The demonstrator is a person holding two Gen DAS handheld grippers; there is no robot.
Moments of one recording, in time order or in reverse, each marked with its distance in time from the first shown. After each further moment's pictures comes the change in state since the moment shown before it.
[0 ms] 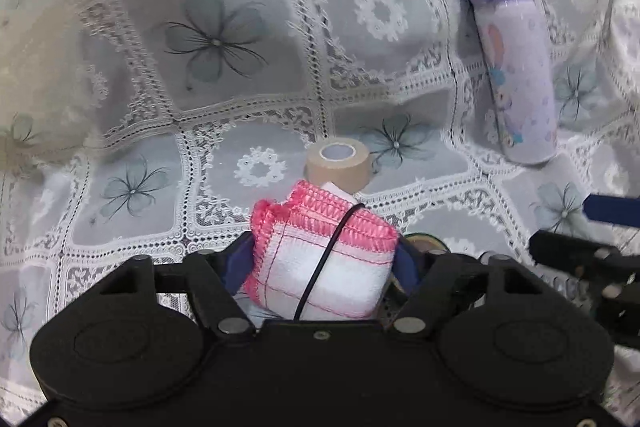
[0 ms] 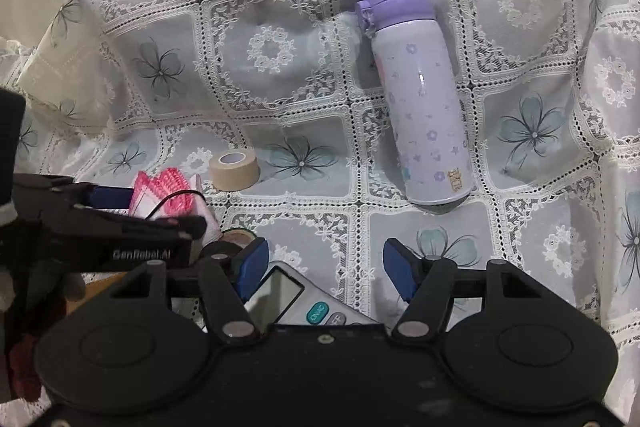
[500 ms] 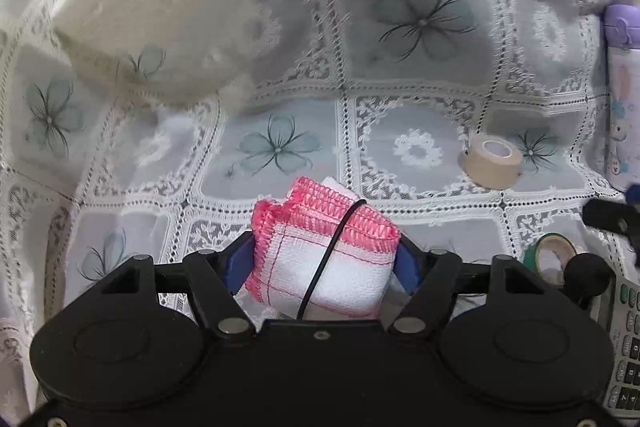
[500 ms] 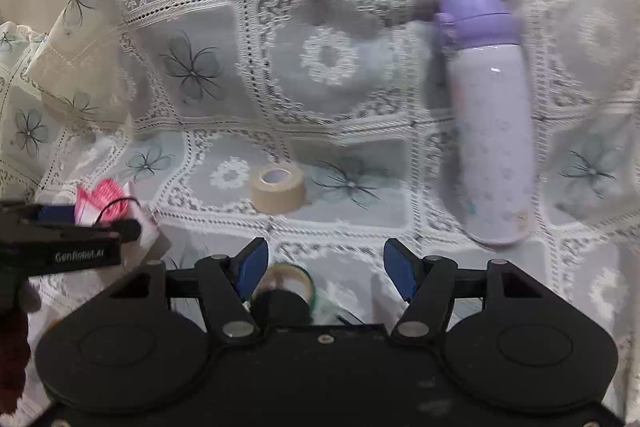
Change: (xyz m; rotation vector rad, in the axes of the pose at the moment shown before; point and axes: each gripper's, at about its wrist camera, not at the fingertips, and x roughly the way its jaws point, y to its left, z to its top) left arm -0.007 0.083 -0.008 -0.176 0.050 0.182; right arm 0.041 0.042 0.038 -0.043 0.043 0.057
